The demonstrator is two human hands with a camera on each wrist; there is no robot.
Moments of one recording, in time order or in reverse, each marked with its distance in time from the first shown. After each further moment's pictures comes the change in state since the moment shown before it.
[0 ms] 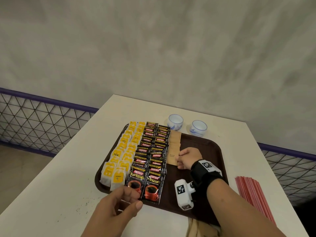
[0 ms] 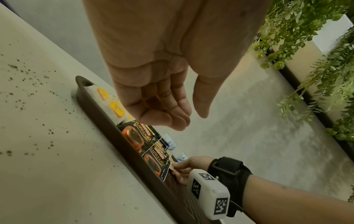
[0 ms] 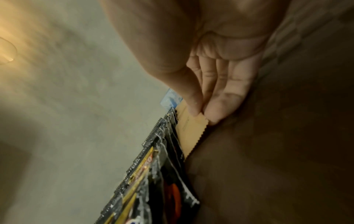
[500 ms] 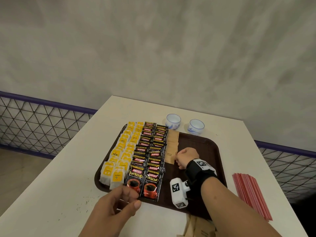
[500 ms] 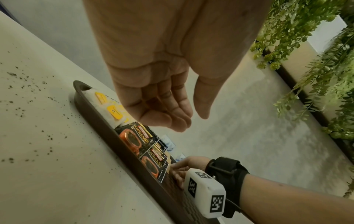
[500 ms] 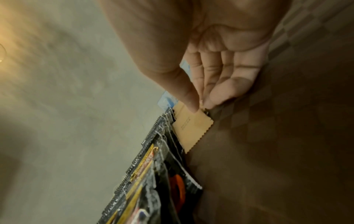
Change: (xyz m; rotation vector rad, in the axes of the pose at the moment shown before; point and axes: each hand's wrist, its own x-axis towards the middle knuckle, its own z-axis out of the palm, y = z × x) left_hand -0.007 0.003 -0.001 0.027 -0.009 0.001; right_hand 0.004 0.005 0.005 -0.173 0.104 0.004
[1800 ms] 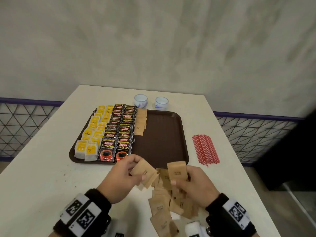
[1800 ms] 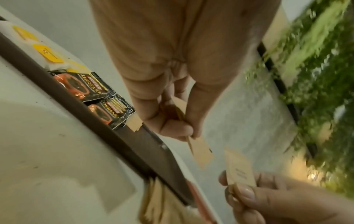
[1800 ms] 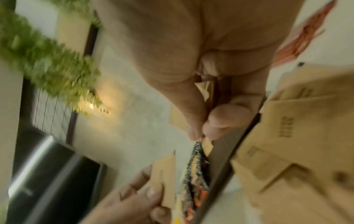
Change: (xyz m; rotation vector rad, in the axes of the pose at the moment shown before) left_hand -0.025 0.015 0.084 0.155 -0.286 0.173; right_hand -0.211 0.130 -0.115 0.092 -0.238 -0.281
